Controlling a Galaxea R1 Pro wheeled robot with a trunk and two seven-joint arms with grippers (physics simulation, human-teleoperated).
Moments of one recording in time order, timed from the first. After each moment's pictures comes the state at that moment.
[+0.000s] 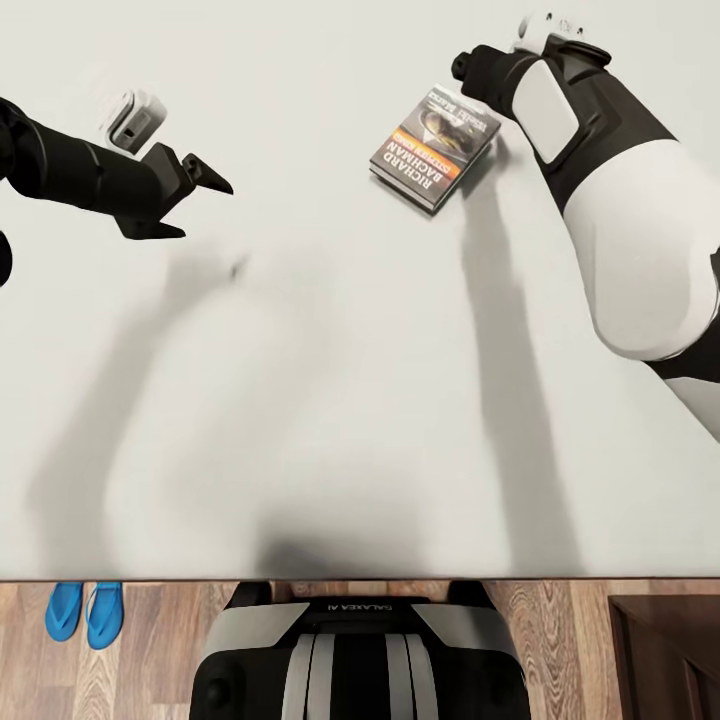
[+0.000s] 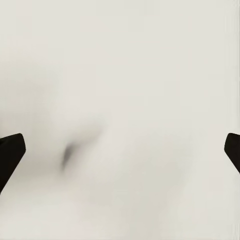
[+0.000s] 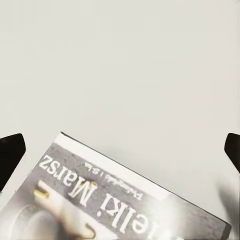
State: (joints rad) left arm -1.60 0.44 -0.42 -1.55 2.20 0.74 1.35; right arm -2.02 0.10 -0.10 -0.32 -0.17 0.28 -0.09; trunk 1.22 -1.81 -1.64
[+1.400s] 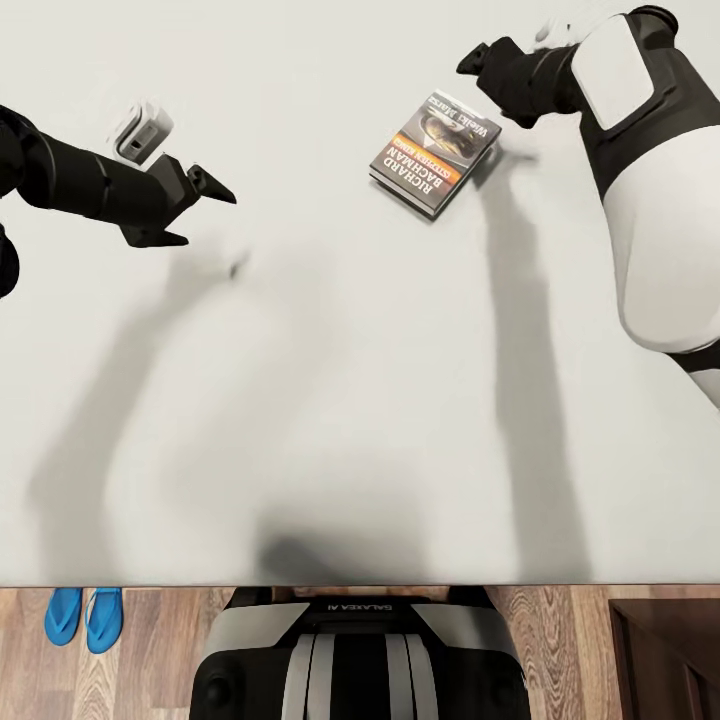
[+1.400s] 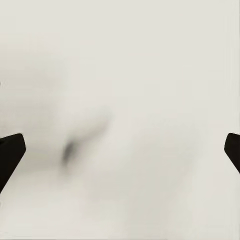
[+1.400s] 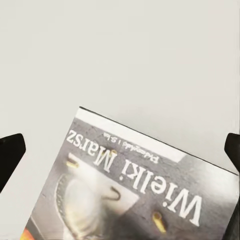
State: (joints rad) left arm -1.58 0.44 -0.43 -1.55 2.20 0.74 1.35; right arm -2.02 0.03 -0.15 -0.40 -0.41 0.59 -0.03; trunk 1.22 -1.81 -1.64
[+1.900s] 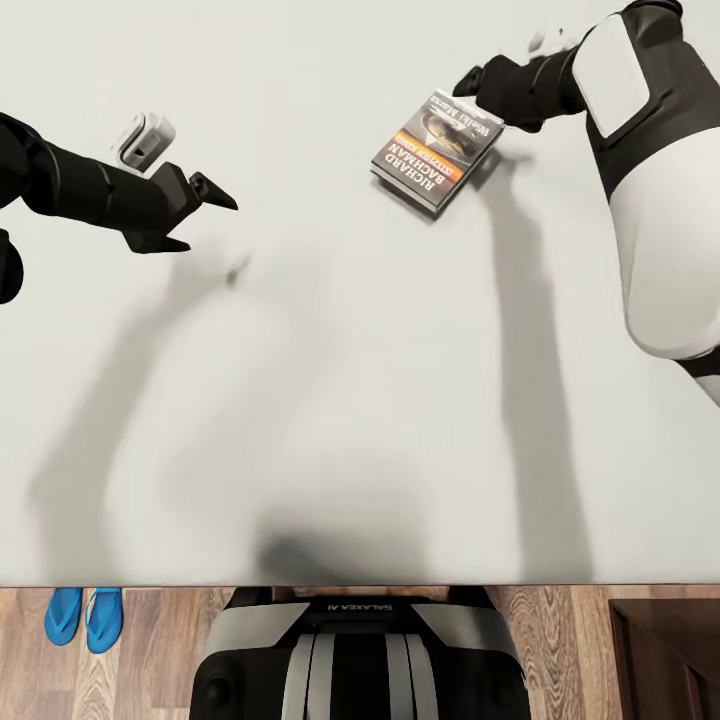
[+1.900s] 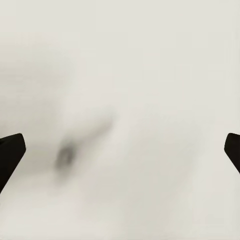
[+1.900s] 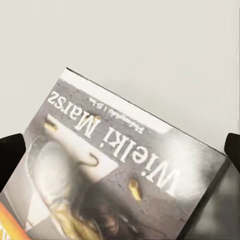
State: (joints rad) left arm -1.57 0.44 -0.43 -1.56 2.21 0.74 1.35; right arm -2.01 0.01 -0.04 -0.44 -0.34 0.71 0.01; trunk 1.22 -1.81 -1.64
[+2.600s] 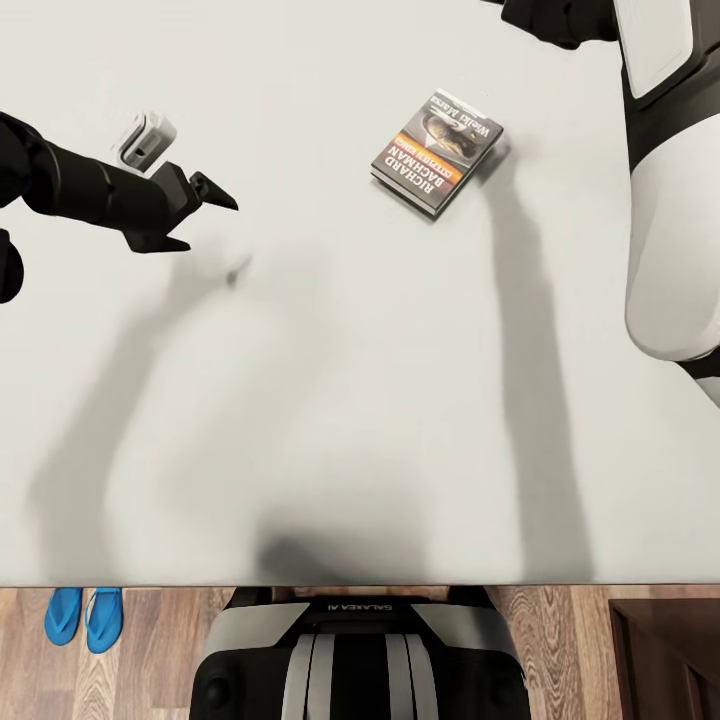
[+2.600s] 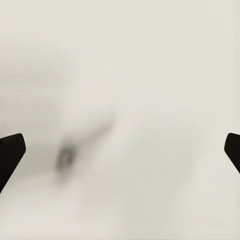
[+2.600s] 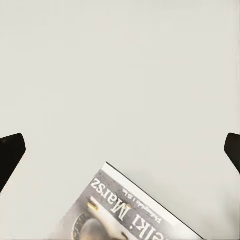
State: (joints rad) left arm -1.57 0.44 -0.43 -1.56 2.21 0.74 1.35; right arm -2.01 0.01 -0.01 -0.65 -0.31 0.67 0.01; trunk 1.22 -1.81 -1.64
